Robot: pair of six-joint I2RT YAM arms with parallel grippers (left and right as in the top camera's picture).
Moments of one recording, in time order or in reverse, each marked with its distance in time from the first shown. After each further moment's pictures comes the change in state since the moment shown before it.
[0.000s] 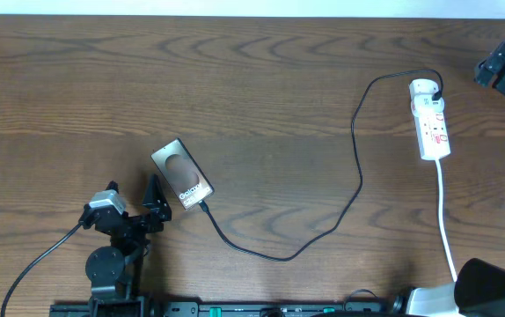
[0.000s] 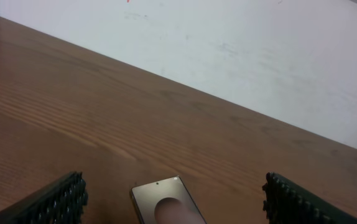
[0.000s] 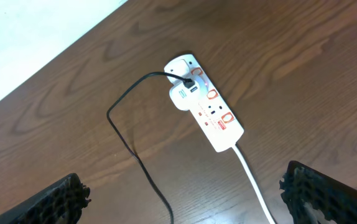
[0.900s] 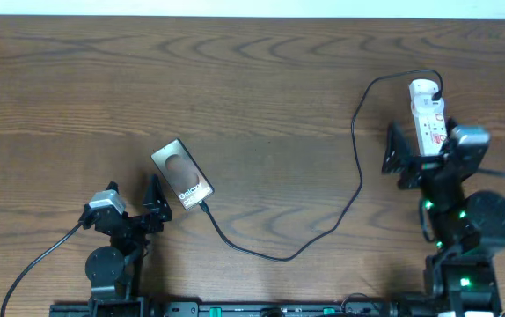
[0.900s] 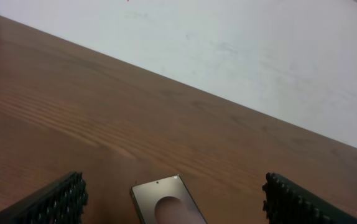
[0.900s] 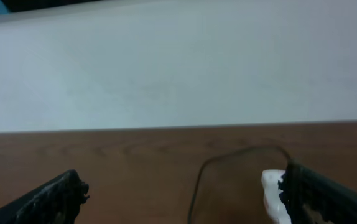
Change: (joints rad) left arm 0.000 0.000 0.007 -0.008 0.000 0.000; right arm 0.360 -1.030 -1.457 1.316 0.004 -0.143
